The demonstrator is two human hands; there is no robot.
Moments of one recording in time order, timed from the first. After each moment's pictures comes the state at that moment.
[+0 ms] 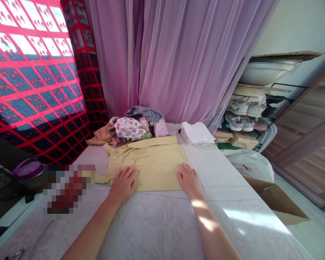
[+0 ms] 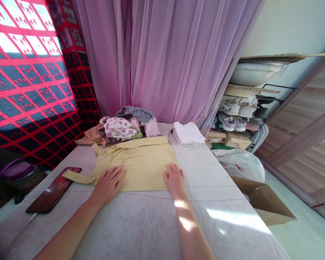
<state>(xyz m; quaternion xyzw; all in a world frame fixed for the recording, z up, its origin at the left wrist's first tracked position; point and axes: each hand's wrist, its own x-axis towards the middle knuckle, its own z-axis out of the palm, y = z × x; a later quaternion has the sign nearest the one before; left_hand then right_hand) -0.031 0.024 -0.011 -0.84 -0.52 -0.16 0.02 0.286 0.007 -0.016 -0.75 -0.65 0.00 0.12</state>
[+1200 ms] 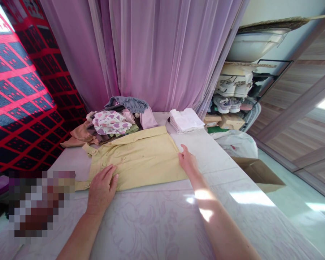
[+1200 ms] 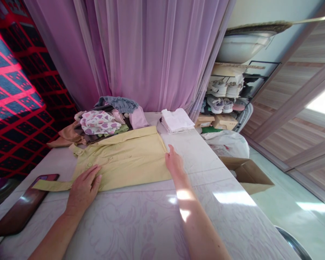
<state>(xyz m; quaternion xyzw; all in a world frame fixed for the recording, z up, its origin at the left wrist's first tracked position) -0.044 0.030 -0.008 -0.79 -0.54 -0.29 0.06 0.323 0.034 0.015 -0.83 -0.53 0.10 0.17</state>
